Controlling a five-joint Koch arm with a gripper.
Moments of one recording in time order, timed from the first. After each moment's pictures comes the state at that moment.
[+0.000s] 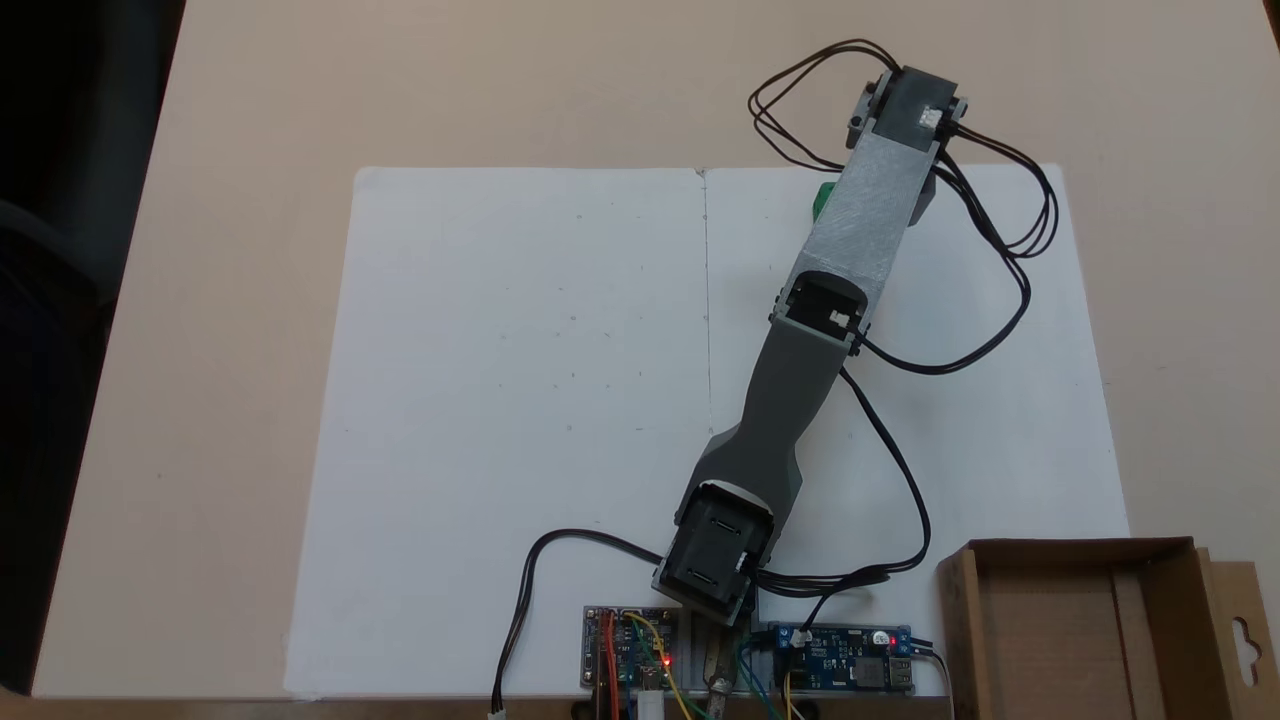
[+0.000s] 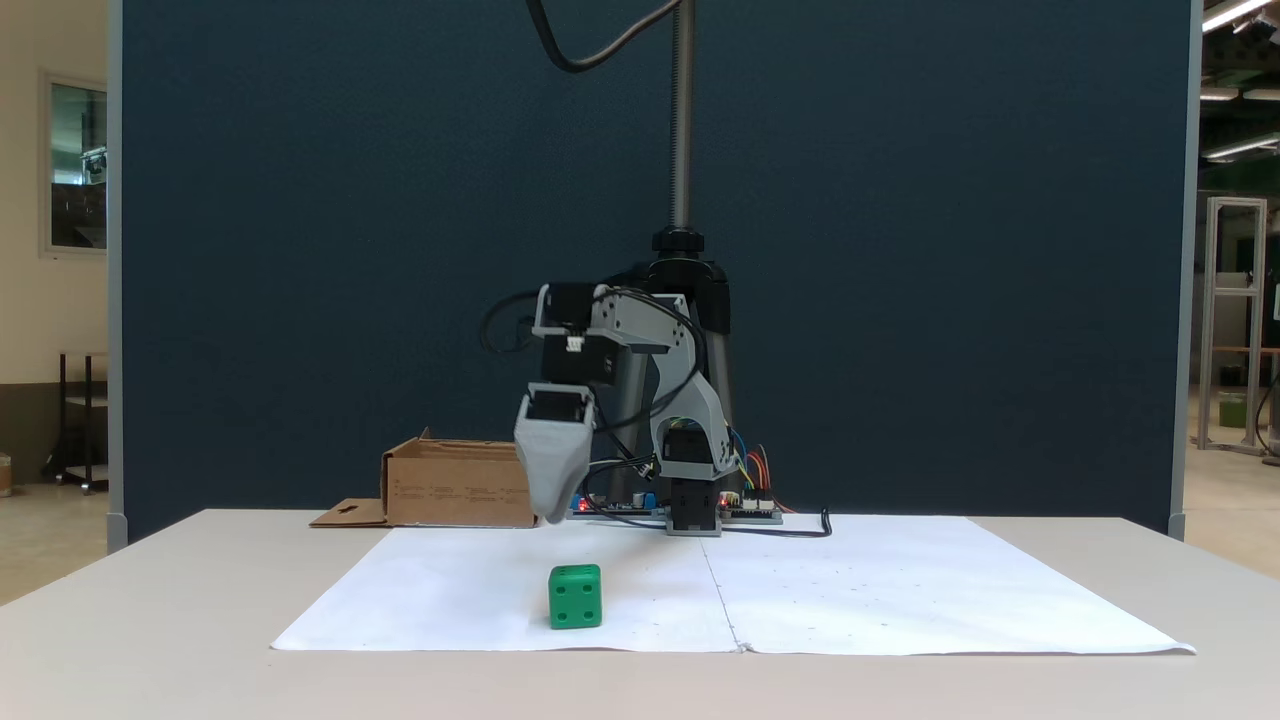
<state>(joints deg) 25.4 55.3 46.9 57.9 -23.6</state>
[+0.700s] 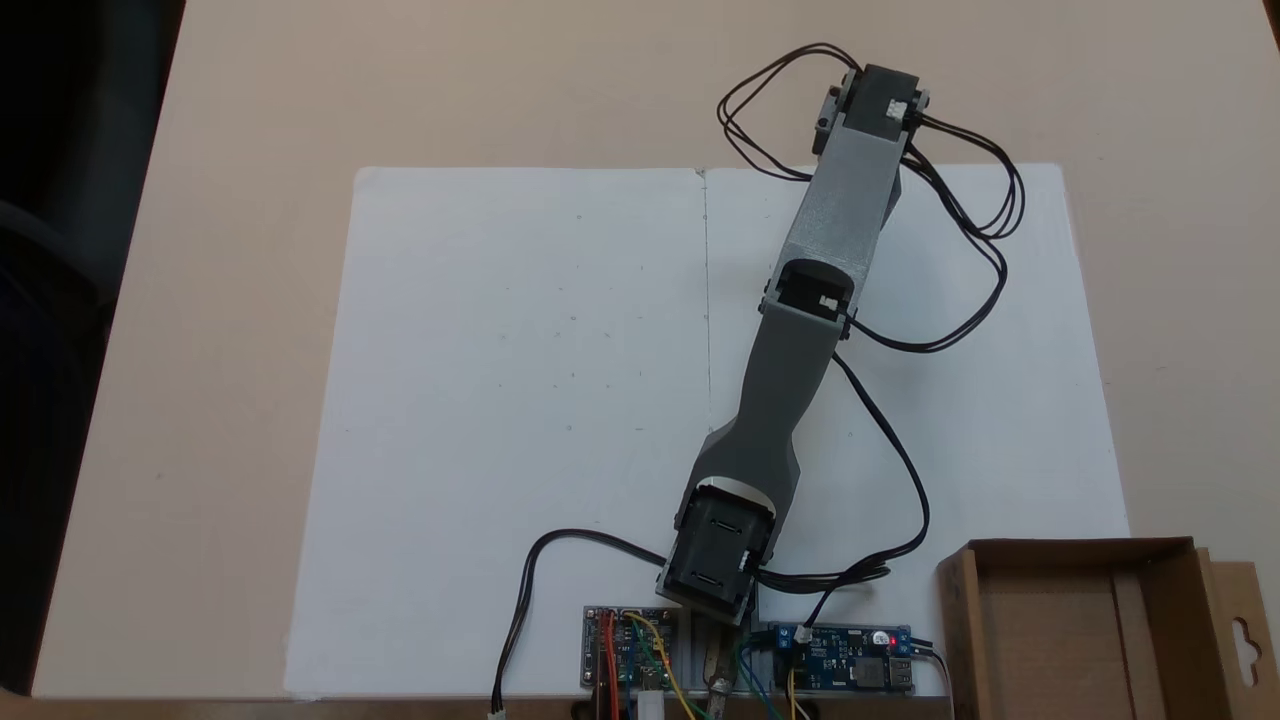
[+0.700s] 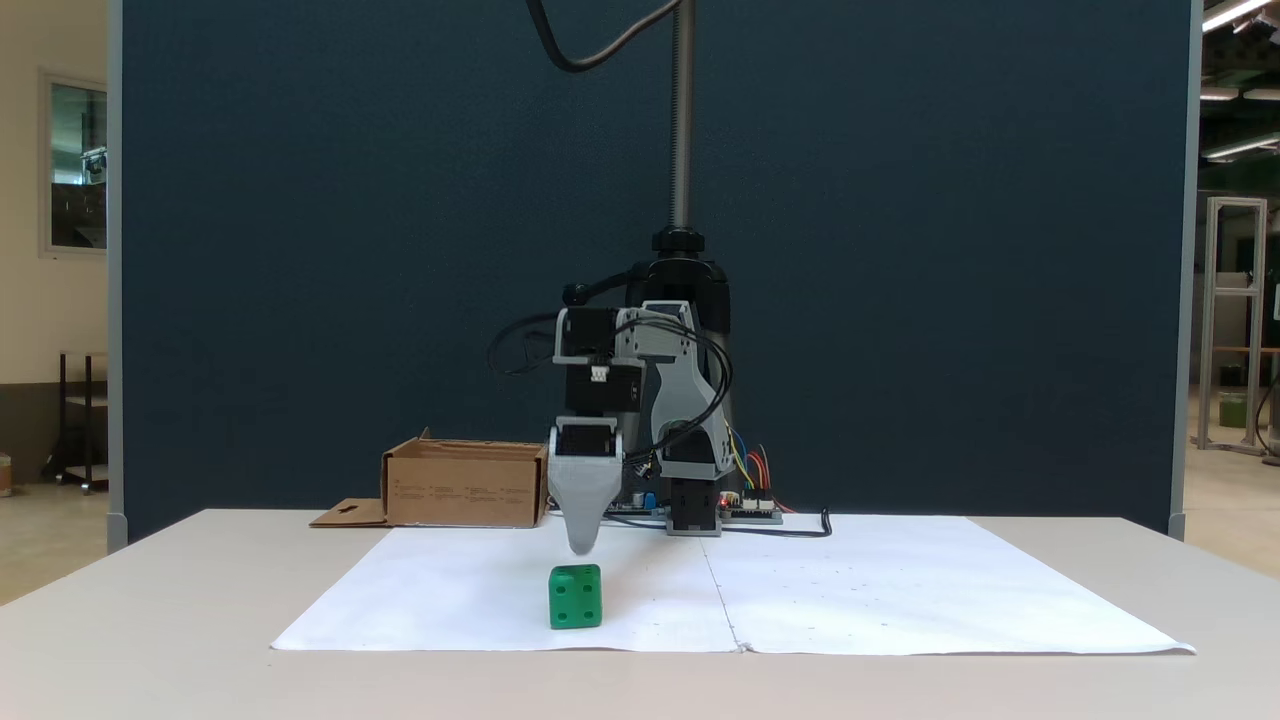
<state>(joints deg) 20.9 51.2 46.8 60.8 -23.6</state>
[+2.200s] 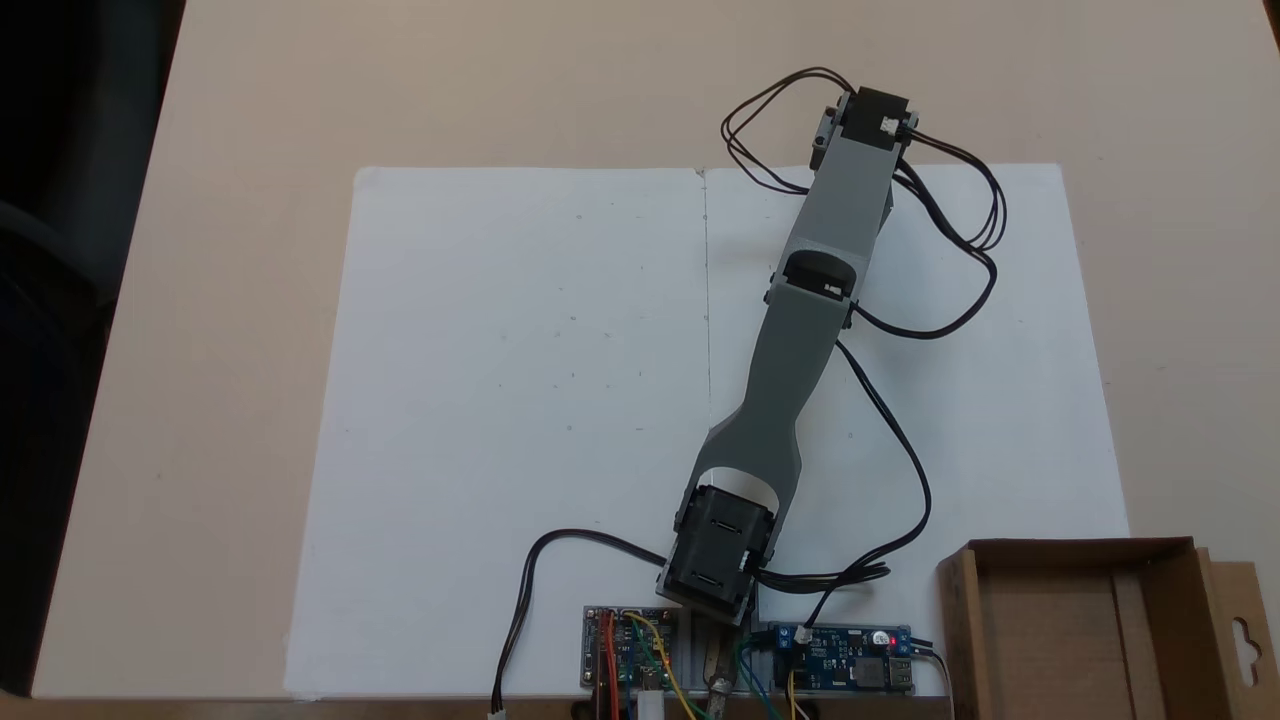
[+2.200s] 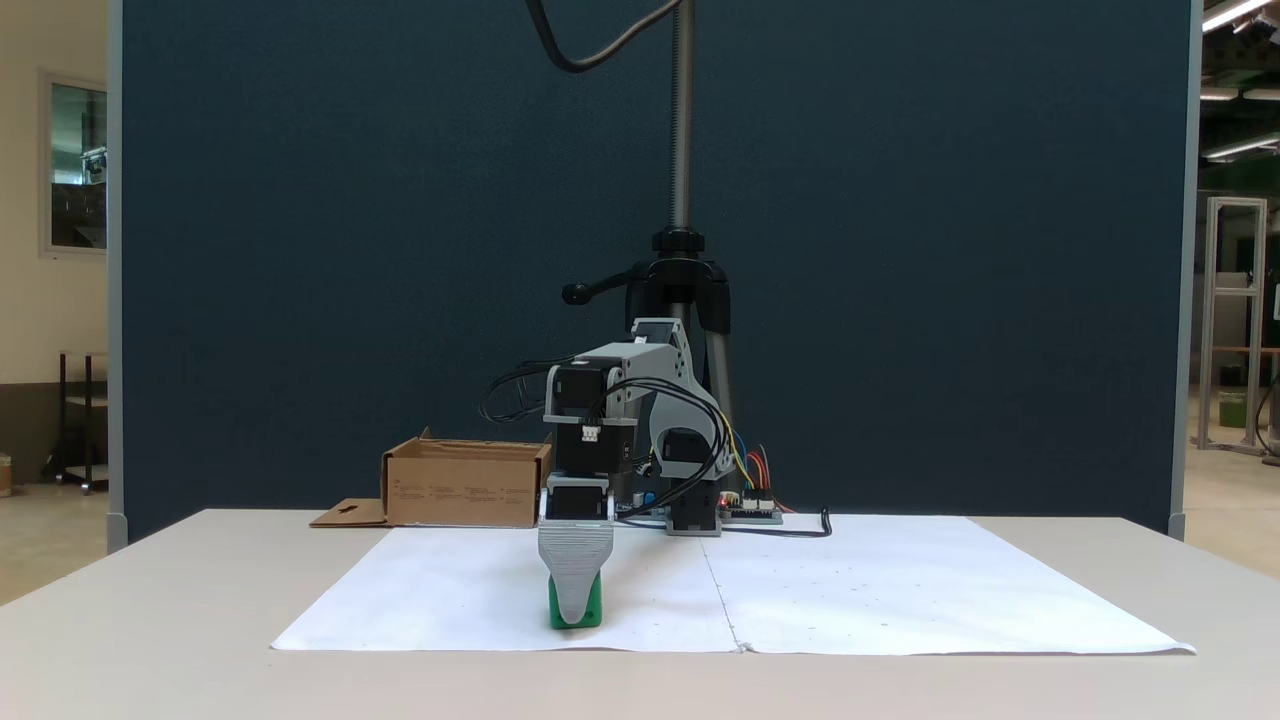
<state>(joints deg) 20.9 43.0 46.8 52.2 -24.1</state>
